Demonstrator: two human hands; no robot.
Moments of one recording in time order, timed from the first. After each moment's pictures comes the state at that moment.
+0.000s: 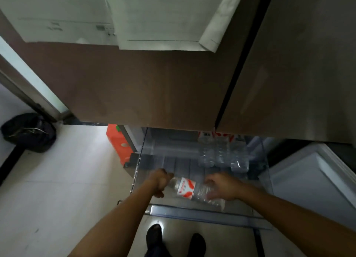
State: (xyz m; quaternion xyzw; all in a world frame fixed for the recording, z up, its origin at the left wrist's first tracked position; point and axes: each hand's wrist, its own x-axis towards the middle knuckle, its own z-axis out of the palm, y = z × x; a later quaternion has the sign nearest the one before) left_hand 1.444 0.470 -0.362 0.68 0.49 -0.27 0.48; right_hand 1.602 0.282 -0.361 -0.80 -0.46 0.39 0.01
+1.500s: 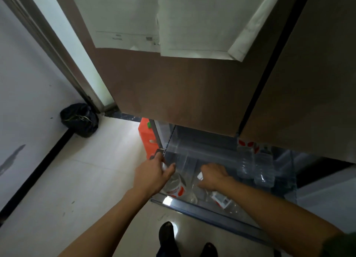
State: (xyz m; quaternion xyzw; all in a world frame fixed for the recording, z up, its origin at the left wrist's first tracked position) left_hand 1.369 0.461 -0.277 0.87 0.46 0.05 0.19; right_hand 1.561 0.371 -0.340 -0.79 -0.54 0.27 -0.09
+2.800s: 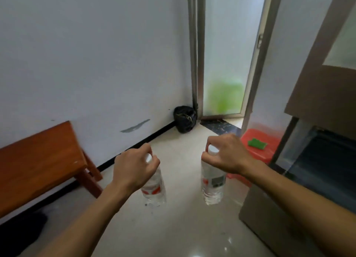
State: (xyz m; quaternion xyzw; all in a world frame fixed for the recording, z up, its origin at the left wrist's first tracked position) left_hand 0.909 0.359 -0.139 0.73 0.64 0.24 -0.04; right_hand 1.174 0.392 -0.132 -0.53 -0.81 0.09 0.23
